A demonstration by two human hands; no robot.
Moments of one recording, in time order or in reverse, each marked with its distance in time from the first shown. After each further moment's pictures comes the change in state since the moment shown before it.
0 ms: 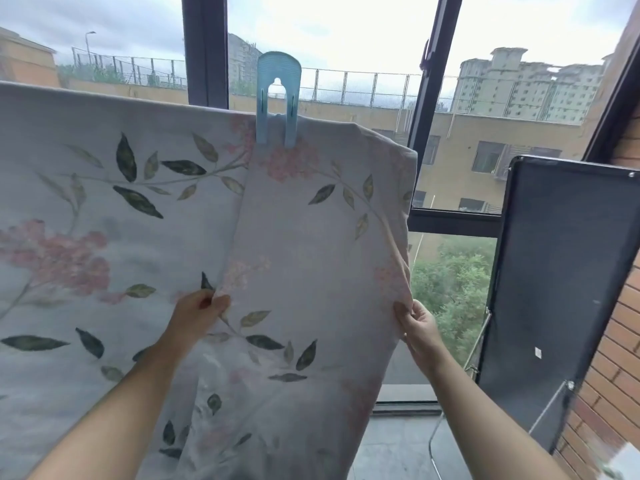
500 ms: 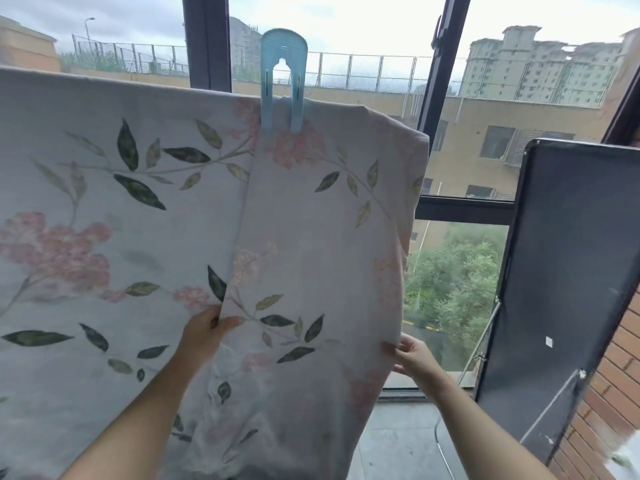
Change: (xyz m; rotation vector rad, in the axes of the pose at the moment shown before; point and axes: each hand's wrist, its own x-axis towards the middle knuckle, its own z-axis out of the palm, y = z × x) left_hand -0.012 -0.050 0.011 0.086 -0.090 -0.002; right_hand -0.028 0.052 -0.008 -0.270 -0.110 0.270
